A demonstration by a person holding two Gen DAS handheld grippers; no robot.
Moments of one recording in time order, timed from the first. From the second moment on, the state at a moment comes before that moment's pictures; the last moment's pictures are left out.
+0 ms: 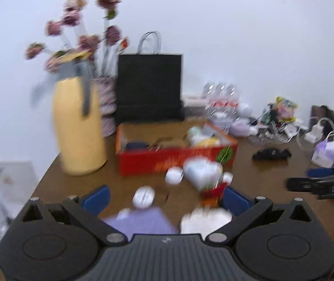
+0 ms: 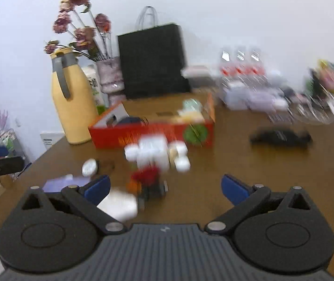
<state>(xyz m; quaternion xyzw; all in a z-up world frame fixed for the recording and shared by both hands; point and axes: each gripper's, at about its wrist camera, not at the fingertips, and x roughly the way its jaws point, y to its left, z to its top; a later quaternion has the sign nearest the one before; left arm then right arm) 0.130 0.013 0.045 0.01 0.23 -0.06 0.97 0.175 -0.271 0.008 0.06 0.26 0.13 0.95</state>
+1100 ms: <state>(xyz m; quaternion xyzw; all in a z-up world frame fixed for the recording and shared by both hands) 0.205 0.040 -0.013 0.01 0.27 0.00 0.96 0.190 -0.210 0.001 -0.03 0.24 0.13 0.96</state>
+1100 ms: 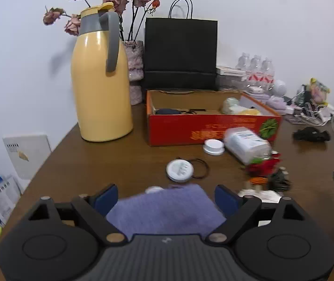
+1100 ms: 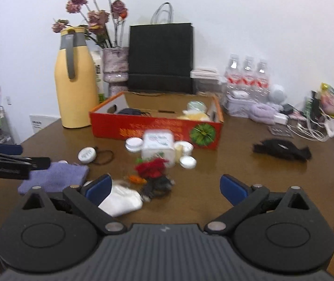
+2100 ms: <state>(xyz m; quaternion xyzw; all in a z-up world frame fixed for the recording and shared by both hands) 0.234 0.042 -0.041 -0.02 0.36 -0.01 0.93 0.215 -0.190 -0.035 -0.03 0.28 0.16 0.95</state>
